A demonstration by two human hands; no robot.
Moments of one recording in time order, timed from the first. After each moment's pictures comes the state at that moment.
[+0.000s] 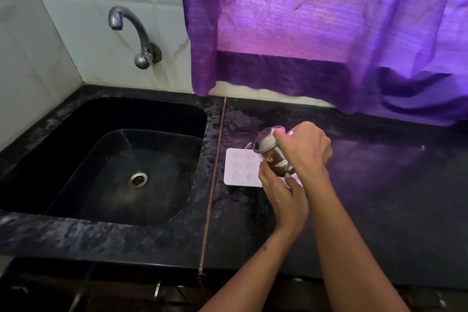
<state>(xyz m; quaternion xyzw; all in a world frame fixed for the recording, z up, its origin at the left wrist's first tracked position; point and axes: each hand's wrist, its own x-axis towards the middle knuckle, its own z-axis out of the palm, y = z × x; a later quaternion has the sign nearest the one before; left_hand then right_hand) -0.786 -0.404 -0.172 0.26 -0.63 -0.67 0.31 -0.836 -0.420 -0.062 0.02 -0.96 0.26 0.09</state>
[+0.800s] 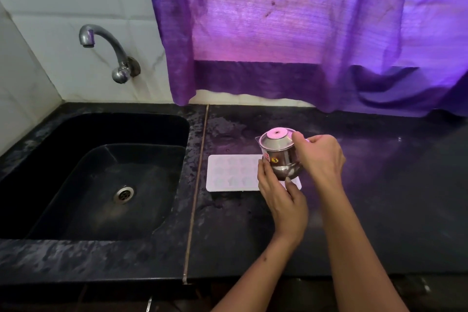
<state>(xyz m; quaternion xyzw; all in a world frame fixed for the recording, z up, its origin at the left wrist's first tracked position) -0.782 -0.369 -0.158 0.21 -0.69 -0.62 0.32 -0.841 -0.349 -0.065 -0.05 -0.91 0.41 0.08</state>
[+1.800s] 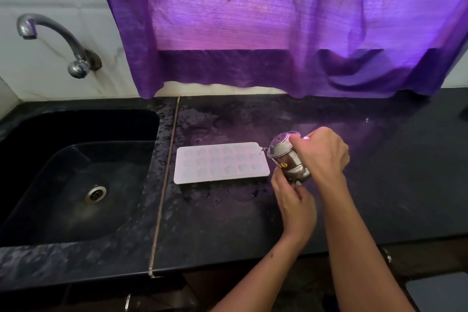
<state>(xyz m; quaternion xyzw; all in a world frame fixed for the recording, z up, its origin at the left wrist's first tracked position) -0.780 -0.285 -0.159 0.20 -0.67 -0.70 0.17 -0.852 -0.274 -0.072 -0.09 -0.96 0.25 0.09</state>
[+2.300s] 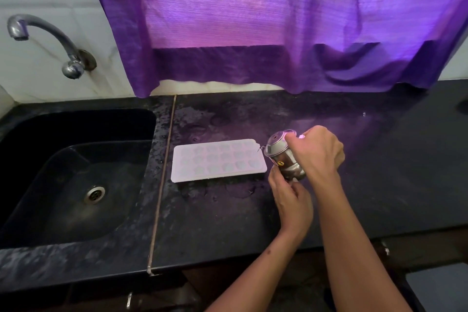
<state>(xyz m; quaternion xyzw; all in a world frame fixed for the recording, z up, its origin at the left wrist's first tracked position) -0.780 -0.285 -0.161 0.21 -0.66 -0.70 0.16 -0.846 -0.274 -0.073 -0.10 -0.96 0.26 0.09</state>
